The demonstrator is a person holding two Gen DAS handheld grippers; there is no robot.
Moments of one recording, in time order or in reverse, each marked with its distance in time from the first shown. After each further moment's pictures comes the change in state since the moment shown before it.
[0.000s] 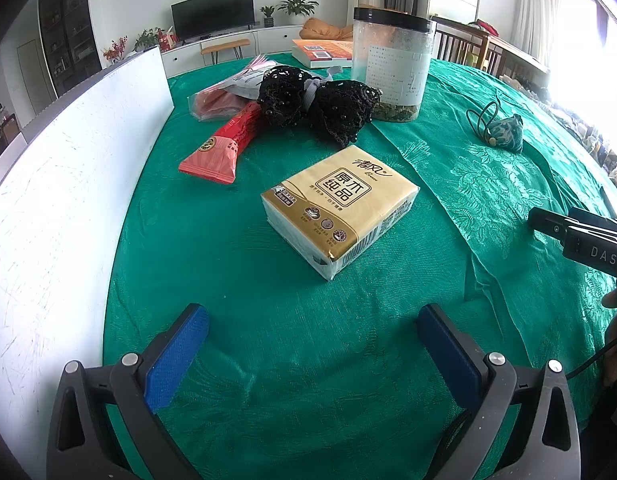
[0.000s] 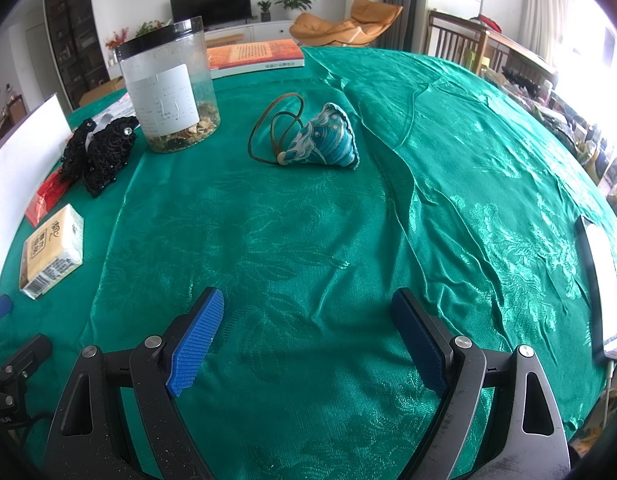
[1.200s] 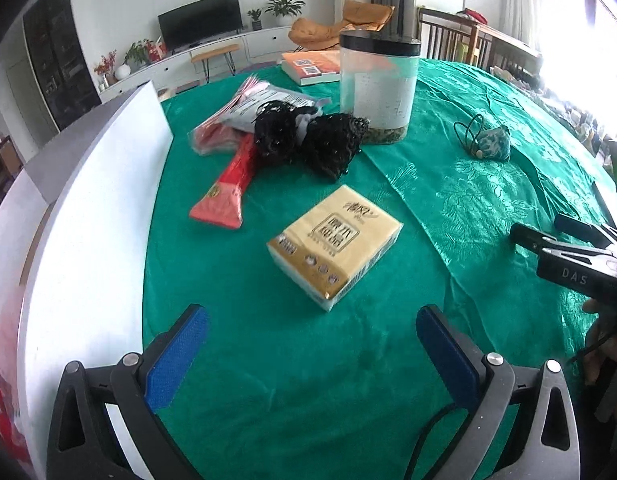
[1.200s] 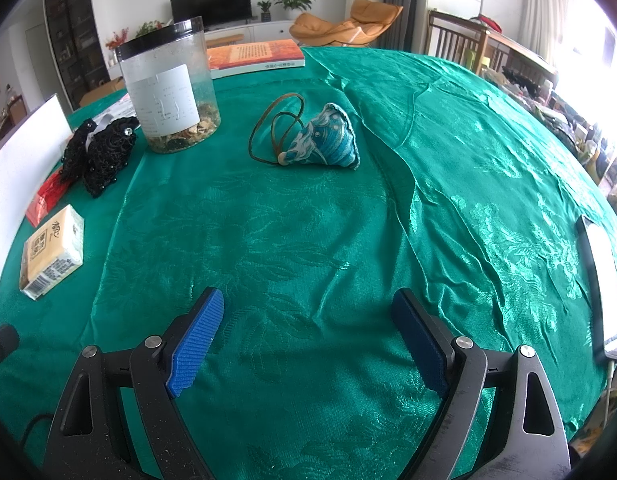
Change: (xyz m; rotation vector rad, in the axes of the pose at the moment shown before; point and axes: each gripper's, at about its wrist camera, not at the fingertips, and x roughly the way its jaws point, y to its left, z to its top) left arm -0.022 -0.008 0.035 0.085 0.013 0.021; right arm 0.001 0.000 0.000 0.000 0.000 0.003
